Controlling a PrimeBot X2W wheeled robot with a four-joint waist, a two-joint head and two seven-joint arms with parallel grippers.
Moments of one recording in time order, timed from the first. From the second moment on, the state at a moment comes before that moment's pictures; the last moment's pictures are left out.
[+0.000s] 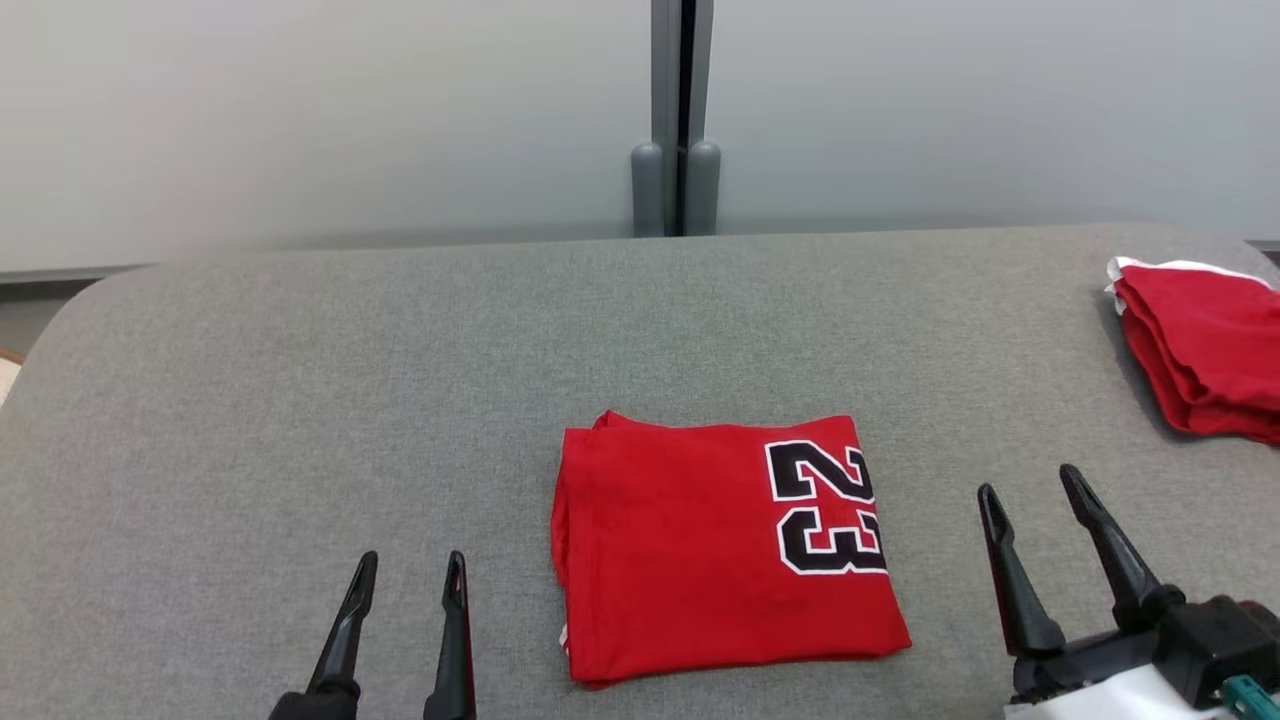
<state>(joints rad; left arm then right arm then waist) 0.16 0.09 -0.27 -0.04 -0.22 0.20 -0.26 0.03 -0.20 0.16 0.08 0.17 0.13 -0.26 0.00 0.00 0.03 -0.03</state>
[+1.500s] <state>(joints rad) 0.08 0.05 -0.28 -0.04 -0.11 0.12 -0.26 -0.21 -0.39 0.43 0.36 0.70 0.13 -0.10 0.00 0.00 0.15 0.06</state>
